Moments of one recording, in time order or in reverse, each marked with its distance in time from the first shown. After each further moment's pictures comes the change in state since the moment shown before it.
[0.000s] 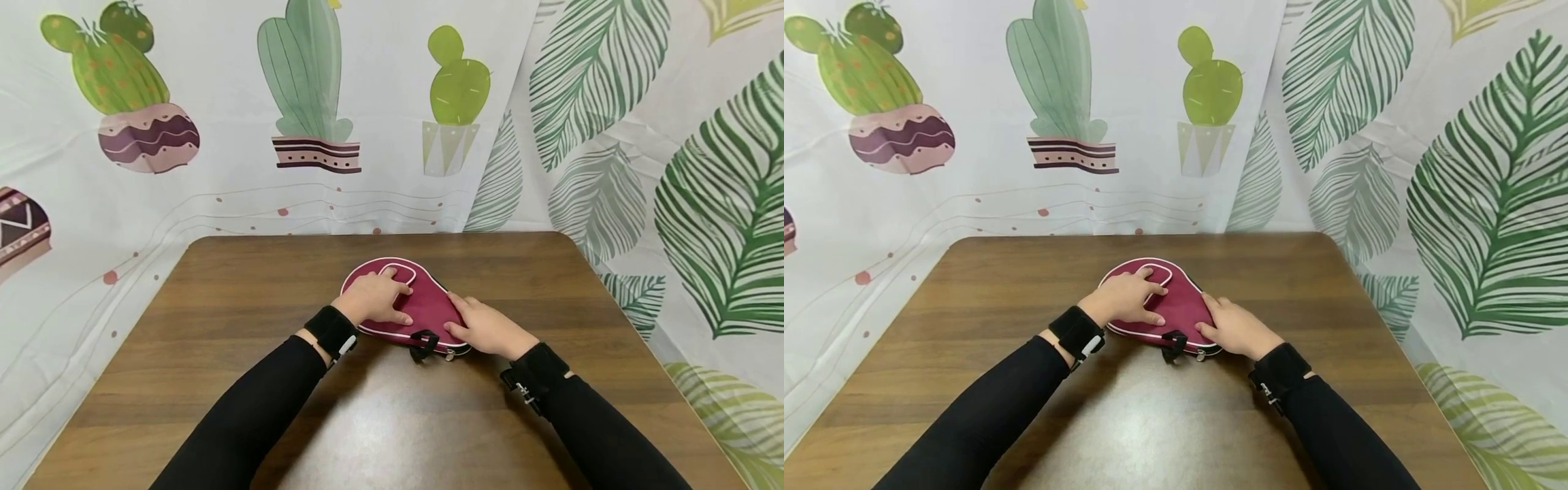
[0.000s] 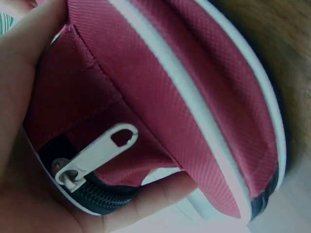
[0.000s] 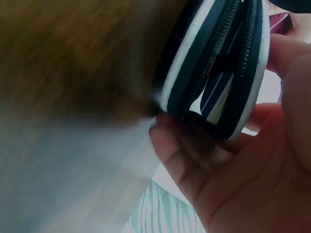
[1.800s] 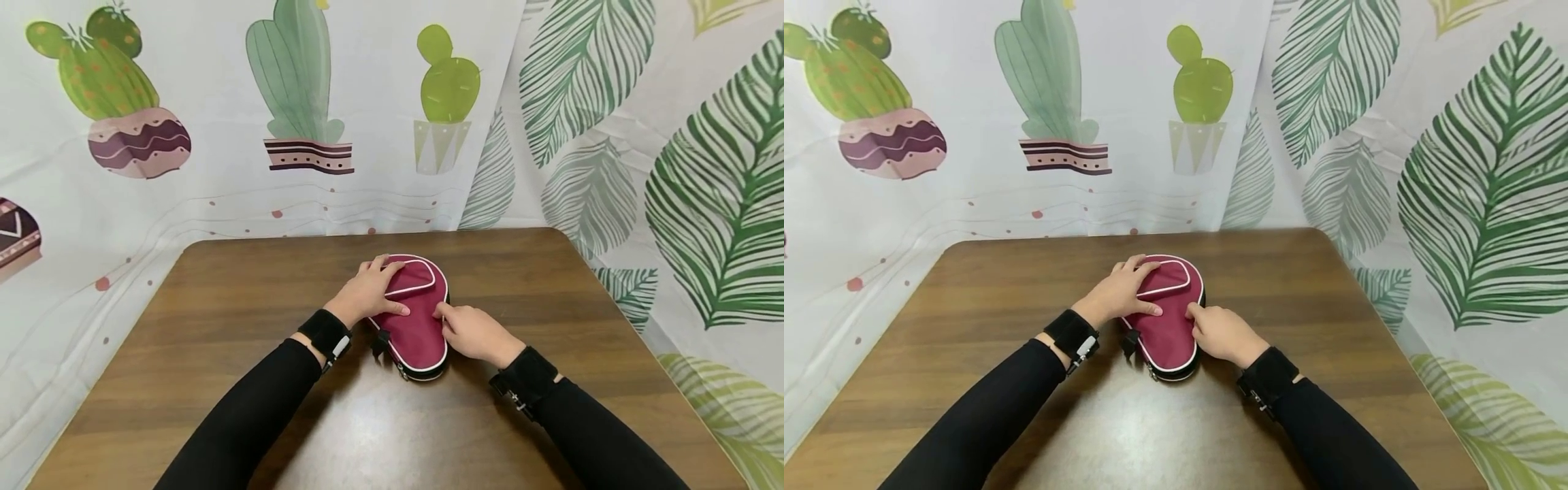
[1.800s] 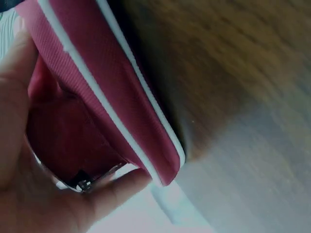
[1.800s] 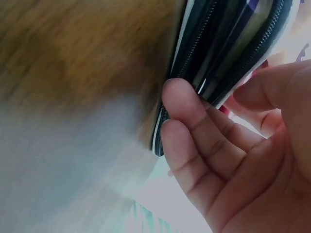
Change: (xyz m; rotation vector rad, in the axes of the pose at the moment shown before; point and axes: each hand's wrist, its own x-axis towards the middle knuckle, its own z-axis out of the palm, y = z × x) left_hand 0.009 -0.012 0.016 -0.262 0.198 -0.127; right_hand -0.003 -0.020 0.008 0.016 0.097 -0.071
